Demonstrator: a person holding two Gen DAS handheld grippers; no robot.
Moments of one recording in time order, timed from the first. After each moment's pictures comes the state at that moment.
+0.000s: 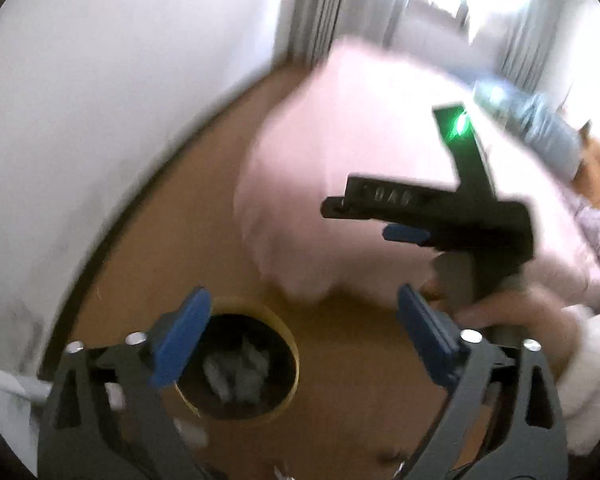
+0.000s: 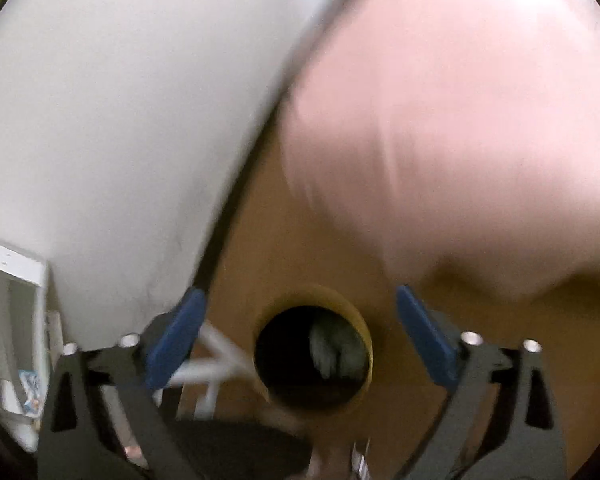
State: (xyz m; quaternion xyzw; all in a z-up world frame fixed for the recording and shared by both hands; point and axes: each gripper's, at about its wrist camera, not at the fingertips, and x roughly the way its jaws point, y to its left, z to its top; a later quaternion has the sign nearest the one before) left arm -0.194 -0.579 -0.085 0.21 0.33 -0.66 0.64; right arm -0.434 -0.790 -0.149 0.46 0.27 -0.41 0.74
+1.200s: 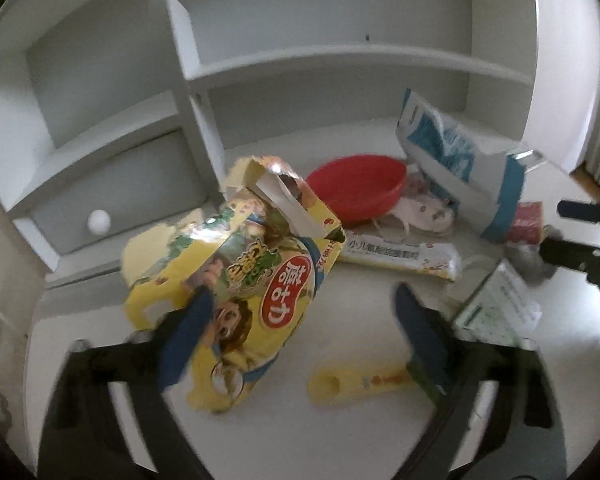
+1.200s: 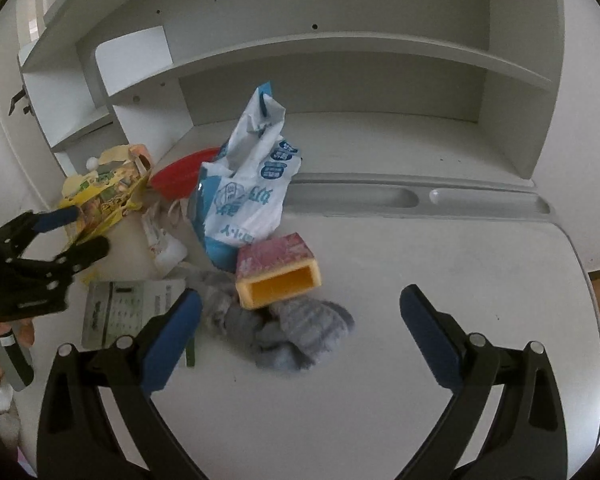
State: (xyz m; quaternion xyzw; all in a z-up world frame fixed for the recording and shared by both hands) left arm 0.184 -0.094 -0.058 0.14 0.37 -0.20 0.90; right arm 0.062 -0.366 -0.049 0.06 0.41 0.02 0.91
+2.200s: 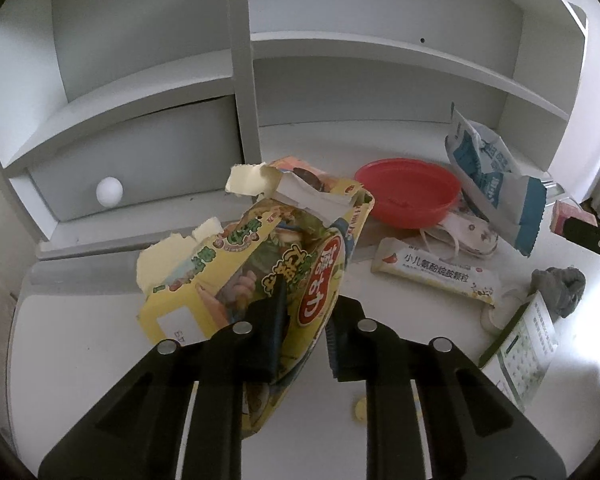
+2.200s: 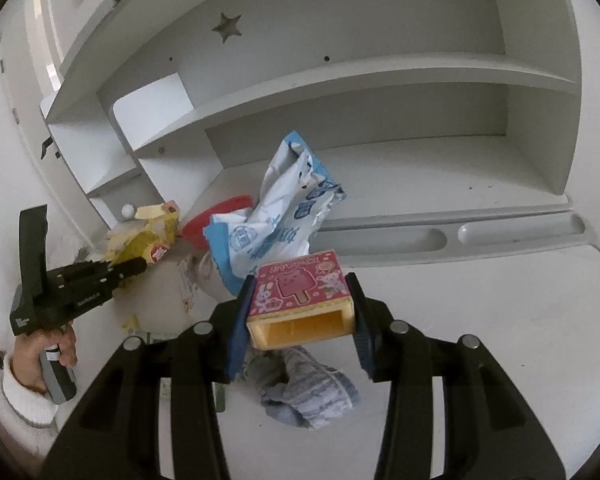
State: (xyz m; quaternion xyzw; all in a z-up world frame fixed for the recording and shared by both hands) left arm 0.212 -0.069 -0.063 0.07 0.39 -0.17 0.90; right arm 0.073 -0.392 -0.037 0.14 0.36 0.09 0.92
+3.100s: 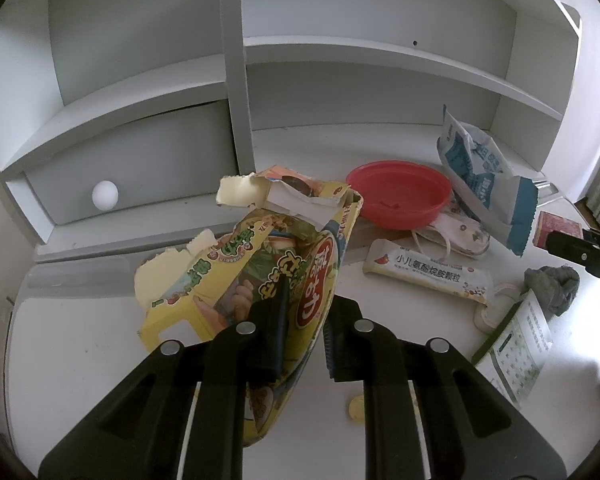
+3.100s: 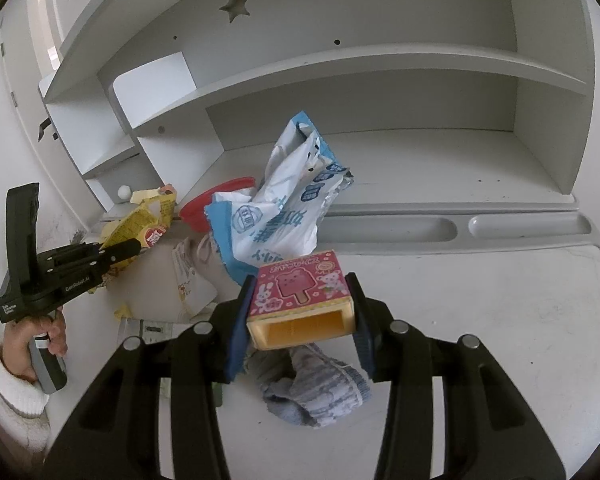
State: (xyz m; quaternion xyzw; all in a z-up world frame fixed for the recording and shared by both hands) left arm 0.205 -0.066 -0.057 0.07 0.39 -0.18 0.90; right arm 0.075 -0.380 -0.044 0.11 0.39 0.09 0.91
